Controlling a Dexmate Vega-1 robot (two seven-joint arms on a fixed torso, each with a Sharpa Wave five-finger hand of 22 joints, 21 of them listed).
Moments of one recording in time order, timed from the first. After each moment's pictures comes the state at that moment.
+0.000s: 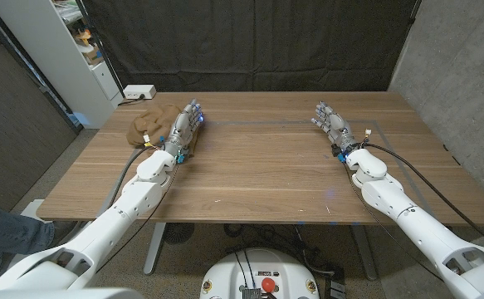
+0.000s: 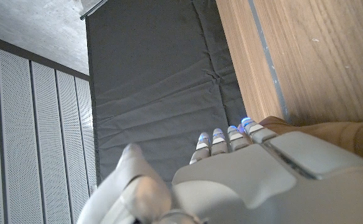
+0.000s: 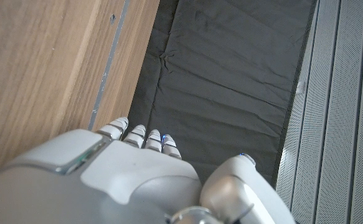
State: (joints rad) left arm 0.84 0.51 0.37 -1.30 -0.65 -0.29 -0.04; left_hand 0.23 0.00 0.33 -0.01 0.21 0.01 0.08 0.18 0.17 -0.02 0.05 0.20 0.19 -0.07 0.07 0.18 0.17 -0.05 0.03 0.19 0.17; right arm -0.84 -0.51 -0.37 -1.30 0.65 0.29 0.03; right_hand 0.40 0.10 0.27 -0.06 0.19 0.20 0.06 0.21 0.19 0.16 0.09 0.21 0.19 0.06 0.01 0.21 0.23 0.30 -0.01 0.21 0.17
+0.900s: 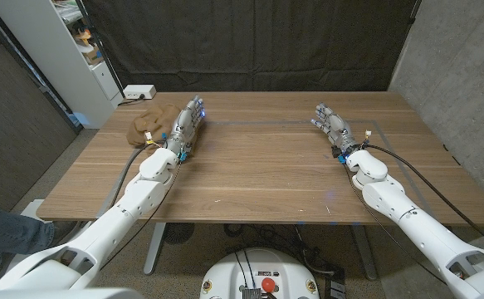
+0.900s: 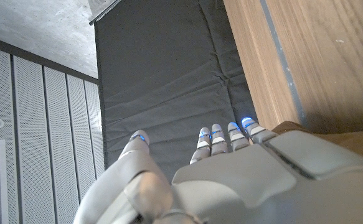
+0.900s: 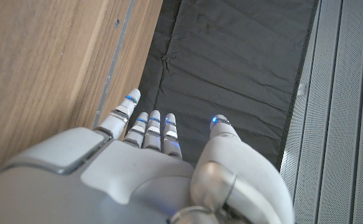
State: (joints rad) left arm 0.83 0.51 0.38 -1.32 -0.62 -0.34 -0.03; left_hand 0.24 0.01 0.34 -0.02 0.21 0.03 0.08 0.19 0.17 0.00 0.04 0.21 0.19 -0.06 0.06 0.19 0.17 -0.05 0.03 0.19 0.17; right arm -0.87 -0.52 -0.37 -1.34 0.65 0.28 0.01; right_hand 0.40 0.10 0.27 -0.06 0.19 0.20 0.06 0.21 0.19 0.16 0.09 0.21 0.19 0.06 0.02 0.21 0.23 0.30 -0.01 0.21 0.17
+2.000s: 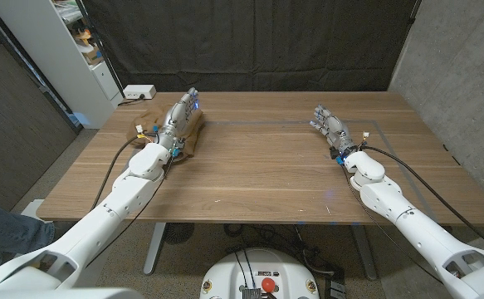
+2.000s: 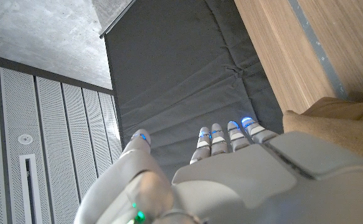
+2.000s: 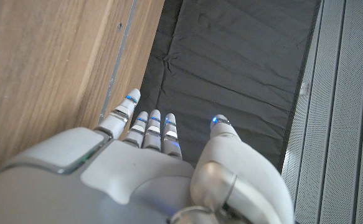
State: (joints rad) left arm 0.88 0.59 0.34 -1.43 -0.57 -0.33 0.01; left_hand 0.25 0.02 0.34 -0.02 0.21 0.04 0.08 0.19 0.17 0.00 0.04 0.21 0.19 -0.05 0.06 0.19 0.17 -0.05 0.03 0.19 0.17; right arm -0.86 -0.51 -0.38 -1.32 0.64 0.28 0.01; right_hand 0.40 0.10 0.26 -0.06 0.19 0.22 0.06 0.21 0.19 0.17 0.09 0.21 0.19 0.08 0.01 0.22 0.23 0.31 -0.01 0.21 0.17
